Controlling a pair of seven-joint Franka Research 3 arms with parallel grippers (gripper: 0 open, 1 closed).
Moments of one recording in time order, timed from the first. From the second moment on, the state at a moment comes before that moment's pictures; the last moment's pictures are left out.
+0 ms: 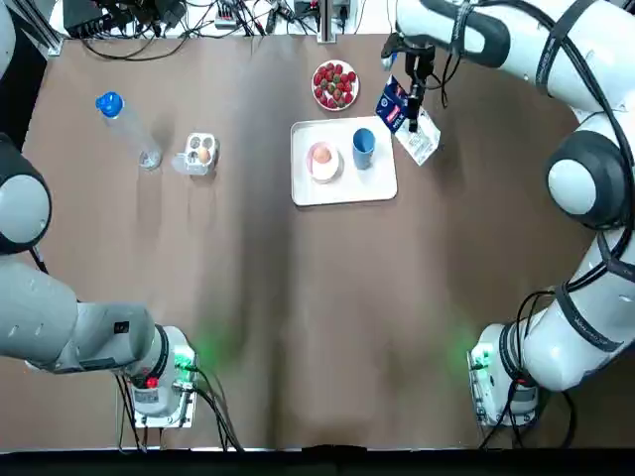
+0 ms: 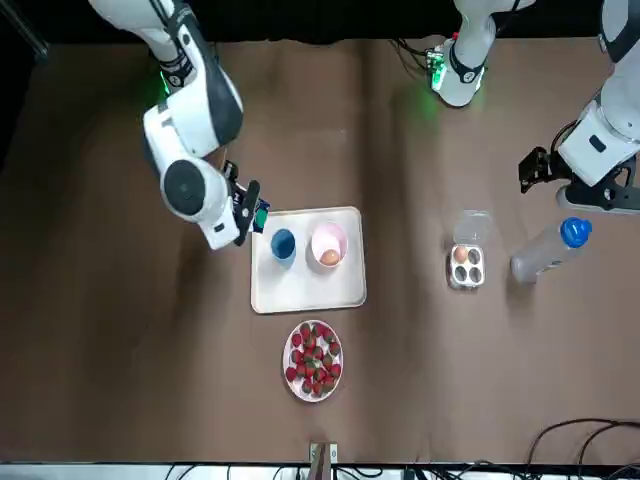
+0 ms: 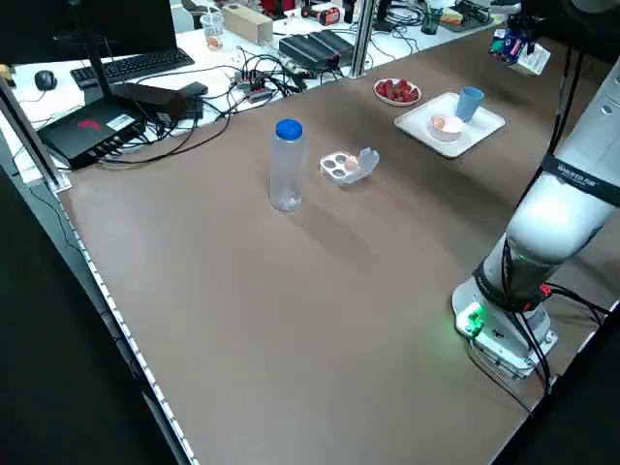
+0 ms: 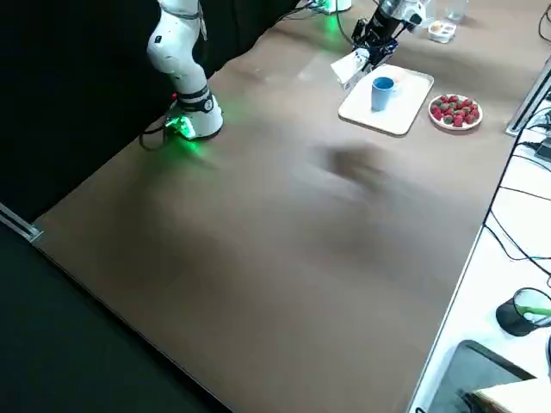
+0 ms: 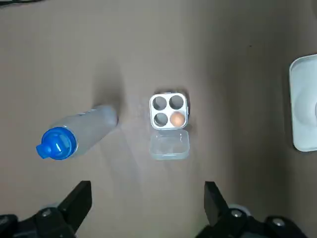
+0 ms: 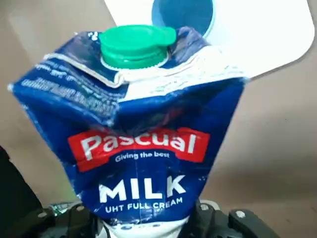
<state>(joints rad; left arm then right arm) 0.06 0.04 -0.21 -1.58 0.08 1.58 0.00 0.46 0.37 0.03 -1.57 0.06 1.55 -0.70</state>
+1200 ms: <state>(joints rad) 0.06 0.06 -0.20 -1.59 0.08 1.57 0.00 0.56 0.44 0.03 -1.57 -0.16 1.54 -0.48</state>
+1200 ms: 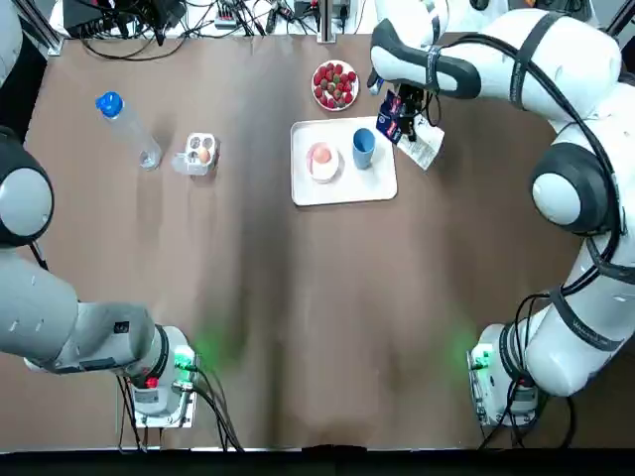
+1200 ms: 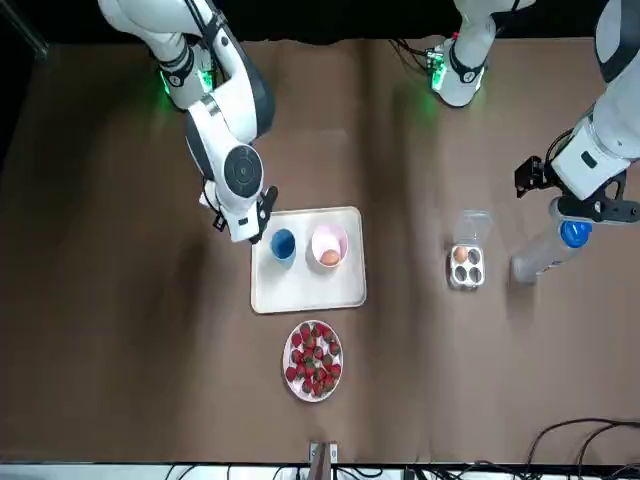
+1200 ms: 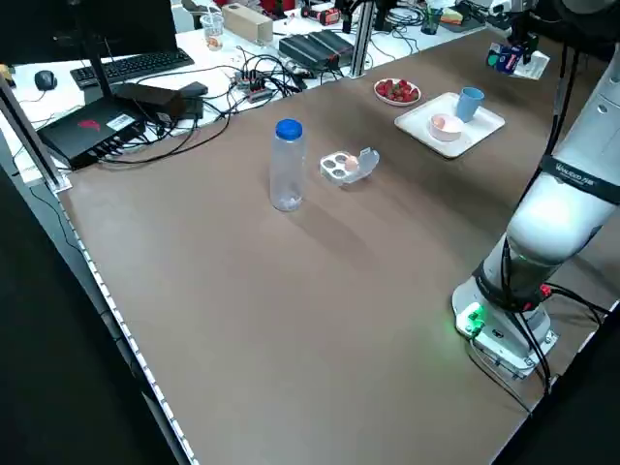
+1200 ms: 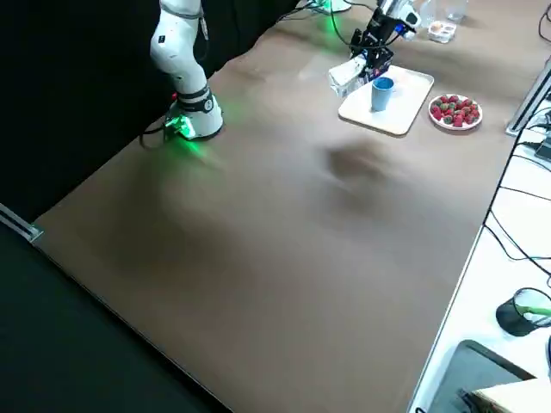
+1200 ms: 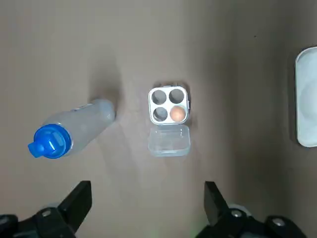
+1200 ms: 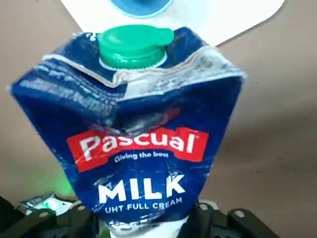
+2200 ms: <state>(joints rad) 0.06 0.06 -0.21 -1.59 0.08 1.57 0.00 0.58 0.46 0.03 -1.54 -0.16 1.54 -0.46</state>
